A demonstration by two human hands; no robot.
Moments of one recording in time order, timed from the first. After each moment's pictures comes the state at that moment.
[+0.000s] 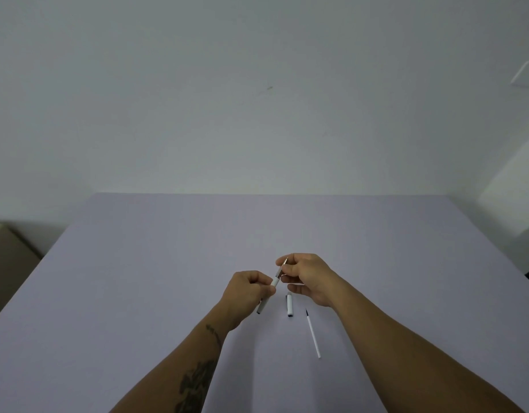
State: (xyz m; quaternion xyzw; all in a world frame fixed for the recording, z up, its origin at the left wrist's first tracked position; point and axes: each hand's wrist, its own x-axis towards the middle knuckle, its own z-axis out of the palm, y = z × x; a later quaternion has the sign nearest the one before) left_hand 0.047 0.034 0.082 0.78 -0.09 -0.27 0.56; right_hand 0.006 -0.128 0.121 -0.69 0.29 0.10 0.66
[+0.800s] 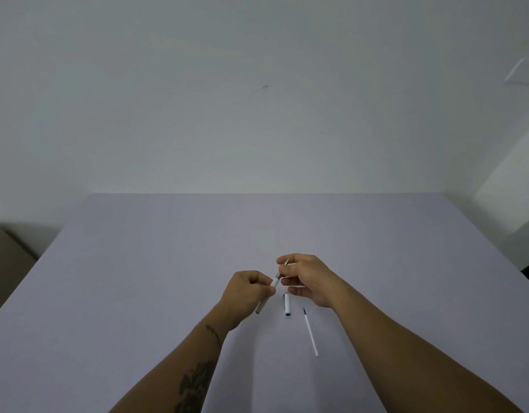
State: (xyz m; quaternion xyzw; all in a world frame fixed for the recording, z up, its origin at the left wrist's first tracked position) left_hand 0.042 0.029 0.085 0.79 -0.09 -0.27 0.54; right_hand 0.001 -0.131 0.119 -0.68 0.30 0.11 0.66
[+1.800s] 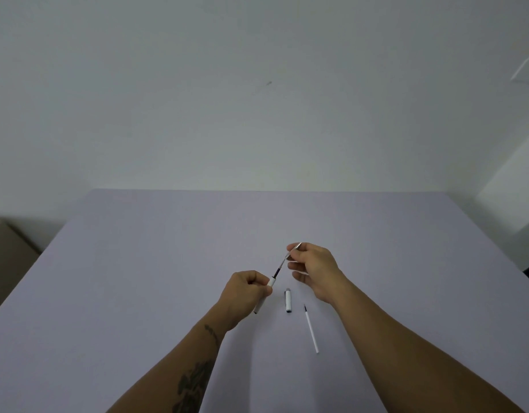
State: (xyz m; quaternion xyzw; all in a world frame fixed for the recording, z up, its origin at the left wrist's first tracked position) left_hand 0.041 0.036 0.078 0.79 -0.07 -0.28 0.54; right_hand 0.004 -0.135 0.116 -0.63 0.33 -0.01 0.70
